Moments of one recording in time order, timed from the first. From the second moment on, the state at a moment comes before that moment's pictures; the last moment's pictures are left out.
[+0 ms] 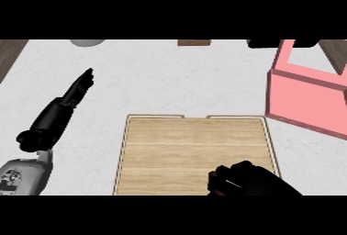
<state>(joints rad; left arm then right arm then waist) -0.20 0.35 -0.06 -1.55 -0.03 -0.13 -0.06 -0.17 -0.59 0.68 -2.19 0.86 0.19 0.03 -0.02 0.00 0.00</state>
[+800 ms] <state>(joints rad) -0.20 0.33 -0.06 -1.56 -0.05 -0.15 -0.06 -0.30 -0.65 -0.08 -1.95 0.31 0.23 0.11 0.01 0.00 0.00</state>
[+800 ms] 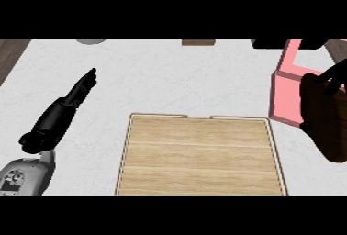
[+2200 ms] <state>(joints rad) -0.25 0.29 -0.05 -1.52 -0.08 -0.17 -0.07 -0.74 -0.89 0.10 -0.73 0.66 0.48 -0.64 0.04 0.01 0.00</state>
